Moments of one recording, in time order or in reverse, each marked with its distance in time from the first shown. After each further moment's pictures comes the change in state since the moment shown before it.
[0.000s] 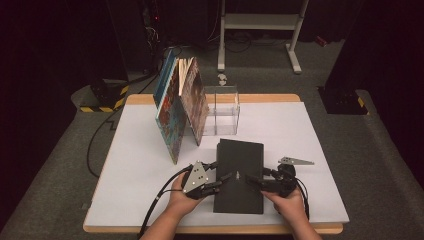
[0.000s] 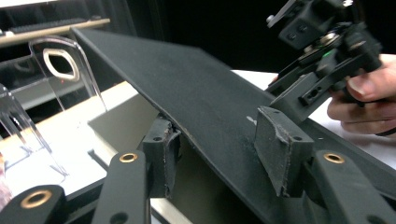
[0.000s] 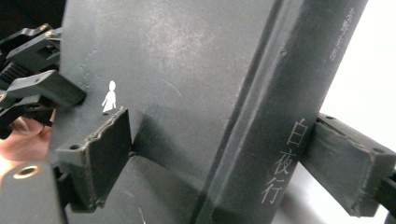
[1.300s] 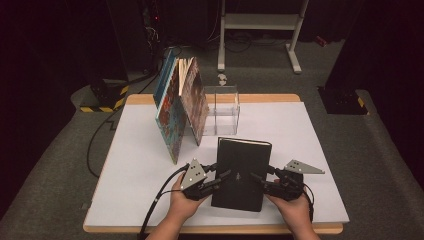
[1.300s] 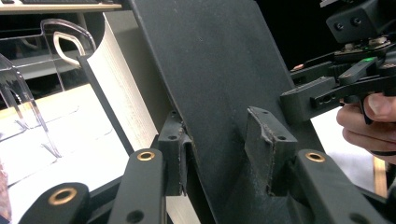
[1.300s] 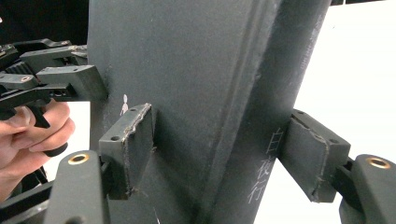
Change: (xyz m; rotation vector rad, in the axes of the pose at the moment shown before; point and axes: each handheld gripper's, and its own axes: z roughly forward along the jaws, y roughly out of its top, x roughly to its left) left arm -0.011 0.017 -0.002 -0.019 0.066 -0.129; right arm 0.033 0.003 -0.025 -0.127 -0.100 -0.170
